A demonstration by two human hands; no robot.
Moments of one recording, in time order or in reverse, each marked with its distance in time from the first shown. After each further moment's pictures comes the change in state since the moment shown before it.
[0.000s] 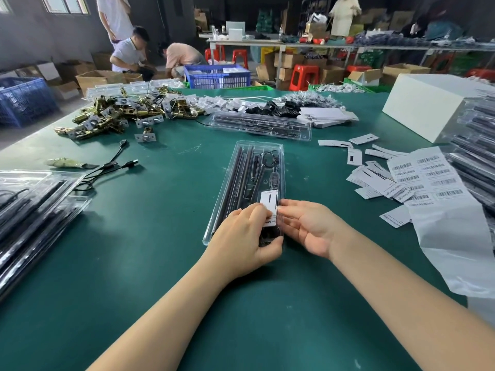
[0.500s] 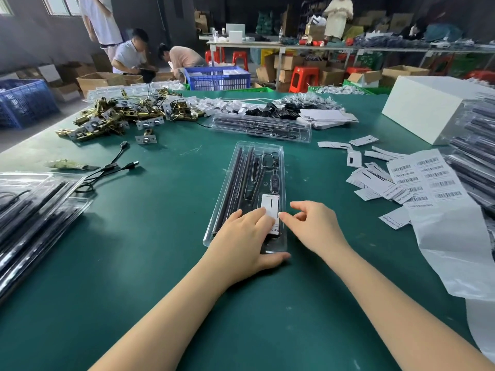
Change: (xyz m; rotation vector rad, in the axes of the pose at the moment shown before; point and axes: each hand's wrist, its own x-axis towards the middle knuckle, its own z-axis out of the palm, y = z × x) left_hand -0.002 -0.005 0.008 0.146 -0.118 0.056; right_hand 0.006 0.014 -0.019 -1.096 0.332 -0.490
